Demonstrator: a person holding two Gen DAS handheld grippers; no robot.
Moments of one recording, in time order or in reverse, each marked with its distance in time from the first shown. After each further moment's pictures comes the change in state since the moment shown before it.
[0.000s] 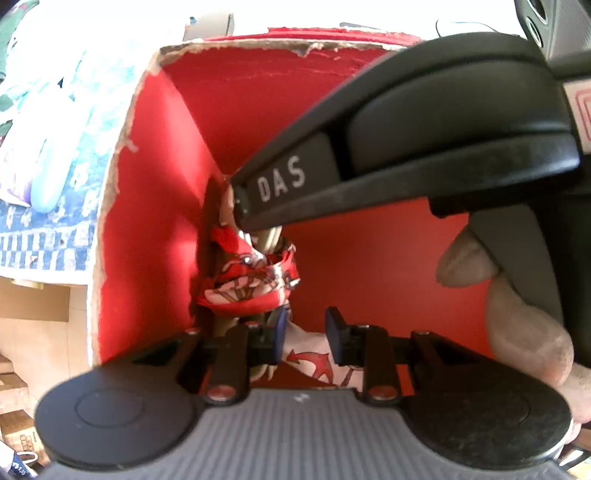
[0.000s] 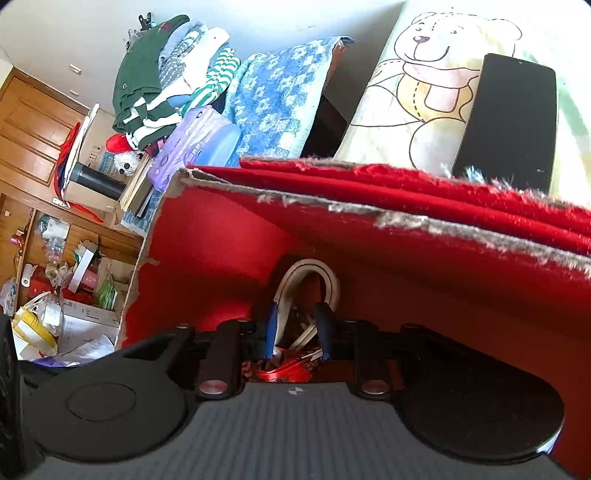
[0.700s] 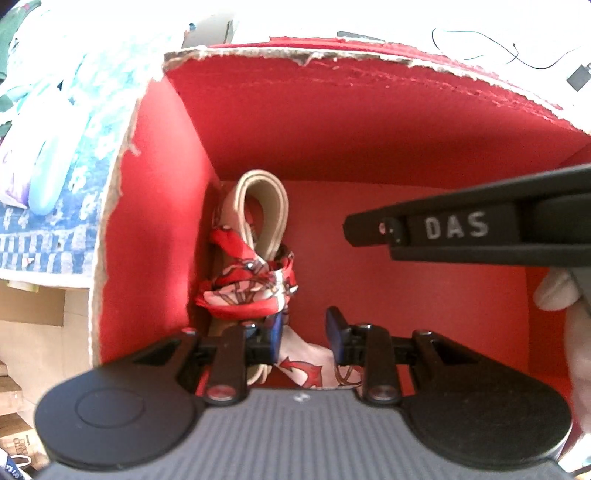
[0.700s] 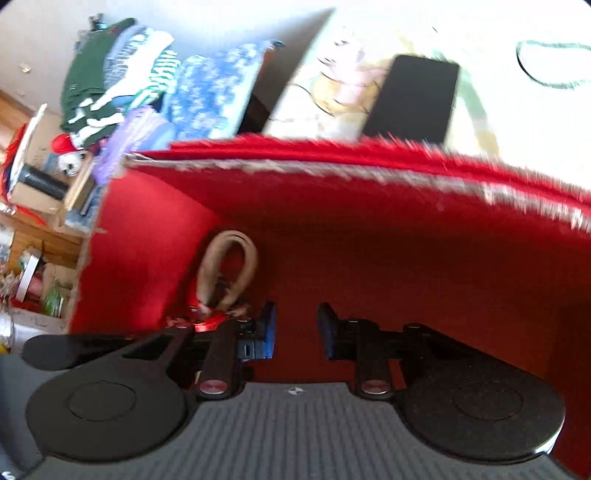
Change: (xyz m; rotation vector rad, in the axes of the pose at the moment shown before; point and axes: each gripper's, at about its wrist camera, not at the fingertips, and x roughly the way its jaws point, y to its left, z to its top) left arm -0.023 -0.017 -0.001 -0.008 -0.030 -0.022; right arm -0.027 -0.019 -0.020 0.064 0.007 -0.226
